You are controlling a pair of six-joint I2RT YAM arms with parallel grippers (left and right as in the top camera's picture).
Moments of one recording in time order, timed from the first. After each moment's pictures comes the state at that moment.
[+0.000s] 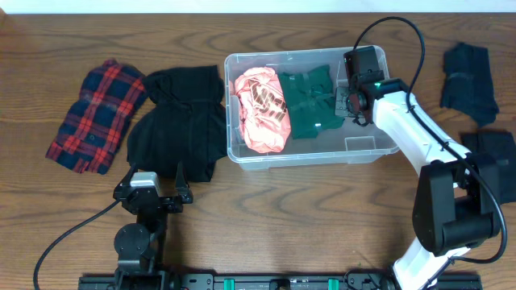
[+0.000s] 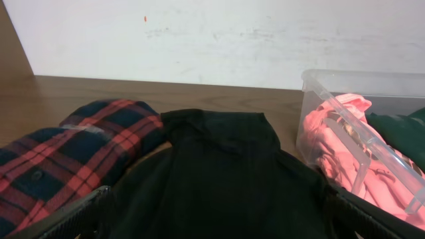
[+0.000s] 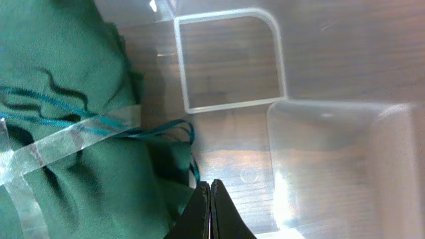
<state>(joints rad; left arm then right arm) -0.03 0.01 0.02 -0.12 -0.04 -0.07 0.24 1.87 1.33 -0.61 0.15 0.30</state>
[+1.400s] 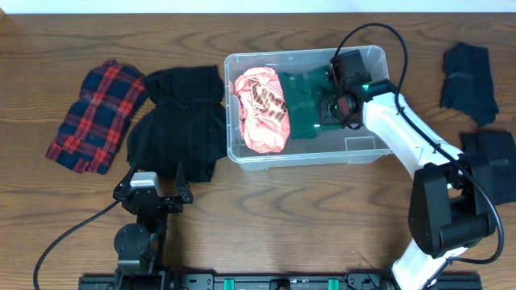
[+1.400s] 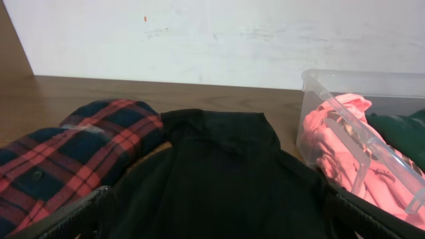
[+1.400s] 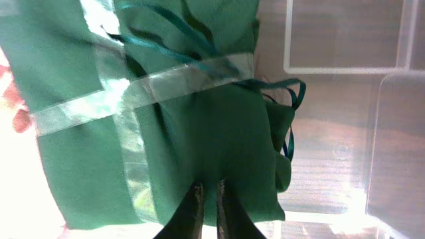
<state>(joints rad) -0.03 0.01 0.02 -0.12 -0.04 -0.07 0.29 1.87 1.35 -0.68 -0.01 0.28</state>
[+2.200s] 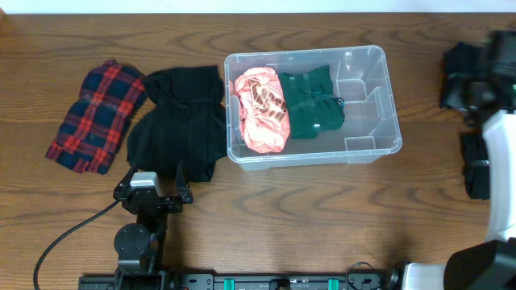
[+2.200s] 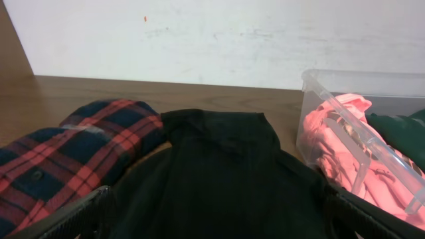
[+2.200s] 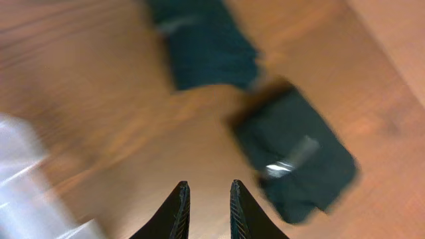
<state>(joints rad) -0.03 0.01 0.02 -0.12 -0.04 -0.07 -0.28 1.55 1.47 -0.96 0.35 0.29</state>
